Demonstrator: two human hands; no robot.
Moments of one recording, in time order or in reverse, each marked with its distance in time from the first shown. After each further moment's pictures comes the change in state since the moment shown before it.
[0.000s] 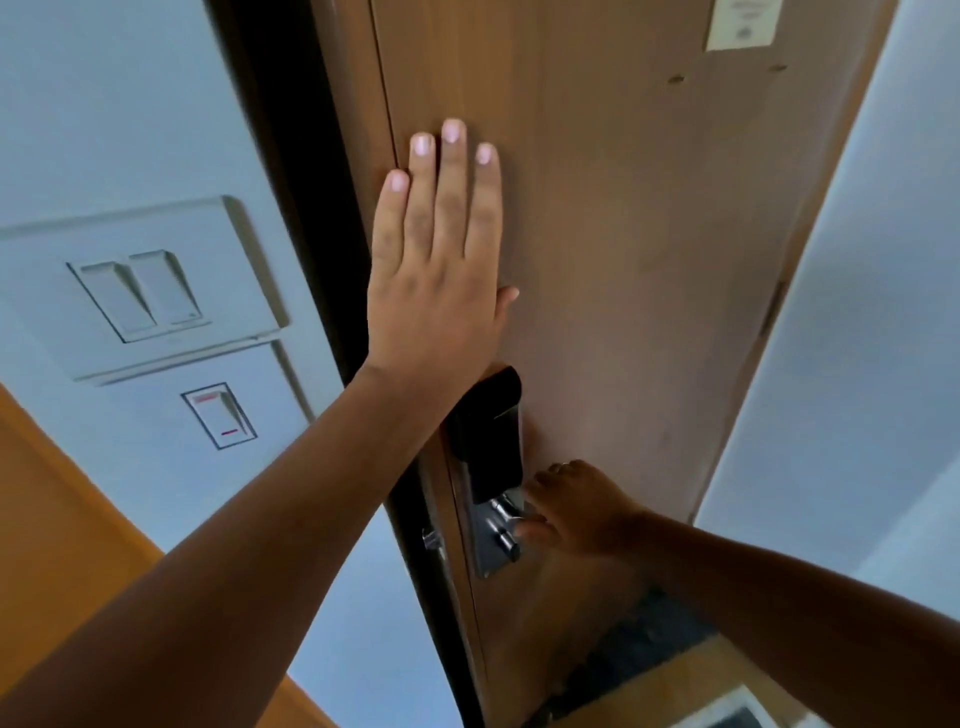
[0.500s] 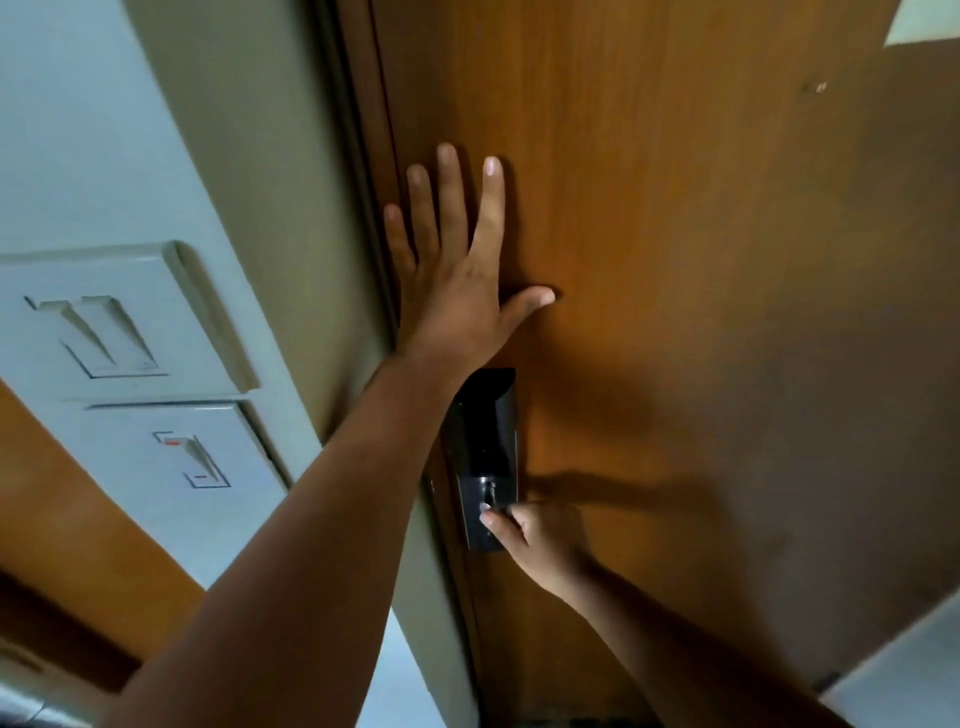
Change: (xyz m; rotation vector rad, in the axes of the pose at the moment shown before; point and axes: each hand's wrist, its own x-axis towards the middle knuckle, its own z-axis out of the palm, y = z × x) left_hand 0.047 -0.038 0.127 -0.024 -0.253 -0.393; right_hand 0.121 0.022 0.079 0.647 0.093 0.138
